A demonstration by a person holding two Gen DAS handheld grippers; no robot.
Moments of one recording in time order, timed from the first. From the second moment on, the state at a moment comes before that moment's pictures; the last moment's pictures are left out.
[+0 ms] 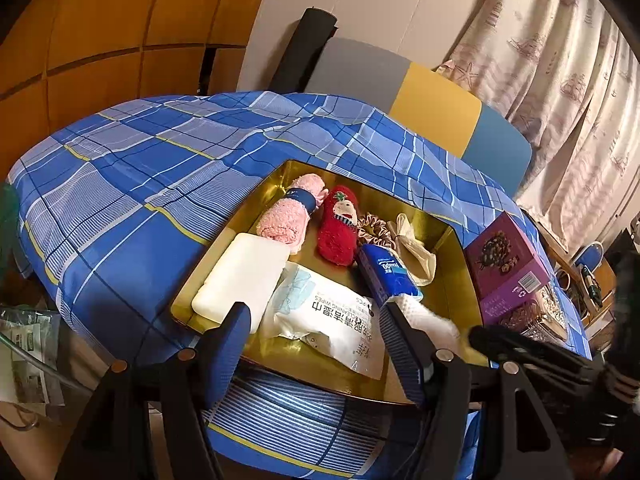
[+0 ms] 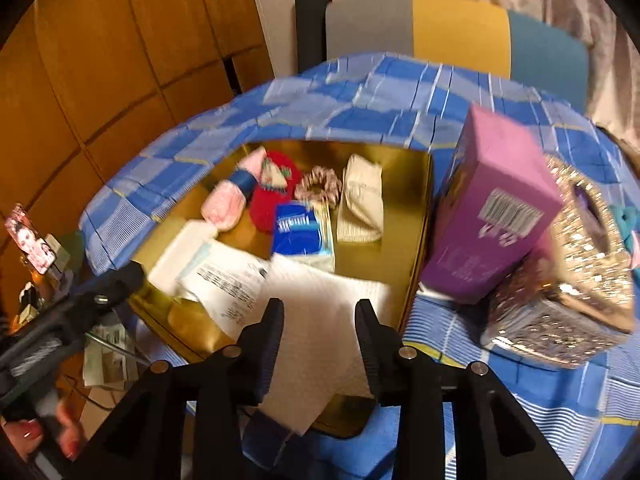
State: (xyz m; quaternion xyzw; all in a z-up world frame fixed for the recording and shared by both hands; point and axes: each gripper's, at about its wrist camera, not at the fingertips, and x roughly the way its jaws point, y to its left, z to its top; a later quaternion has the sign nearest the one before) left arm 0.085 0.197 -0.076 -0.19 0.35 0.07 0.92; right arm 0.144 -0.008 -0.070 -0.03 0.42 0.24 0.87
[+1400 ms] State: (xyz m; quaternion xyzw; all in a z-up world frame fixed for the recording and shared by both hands) left arm 0.062 -0.012 -0.067 -0.06 0.39 -0.21 0.89; right arm 0.109 -0.304 -0.091 0.09 0.44 0.03 0.89
